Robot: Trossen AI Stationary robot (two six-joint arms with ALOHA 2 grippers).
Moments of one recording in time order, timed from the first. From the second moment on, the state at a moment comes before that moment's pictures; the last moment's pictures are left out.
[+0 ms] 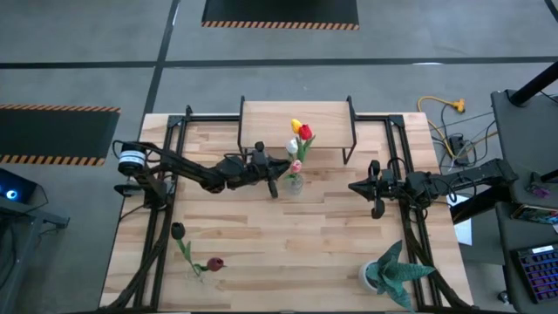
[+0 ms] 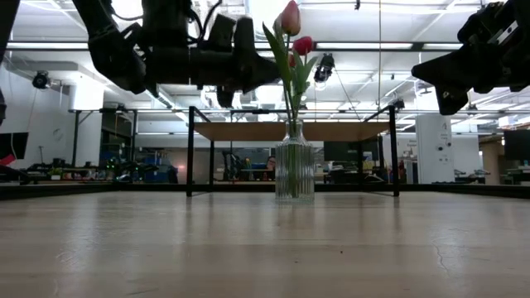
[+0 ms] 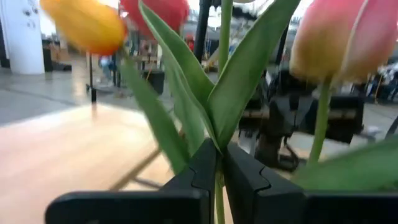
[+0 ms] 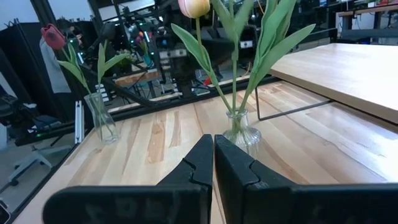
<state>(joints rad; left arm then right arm) 0.08 1.69 0.69 1.15 -0.21 -0.11 0.20 0.26 0.01 0.24 0.29 0.26</state>
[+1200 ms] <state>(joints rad) 0.08 1.54 0.64 0.93 -0.21 -0.16 0.20 0.26 0.01 0.24 0.29 0.28</state>
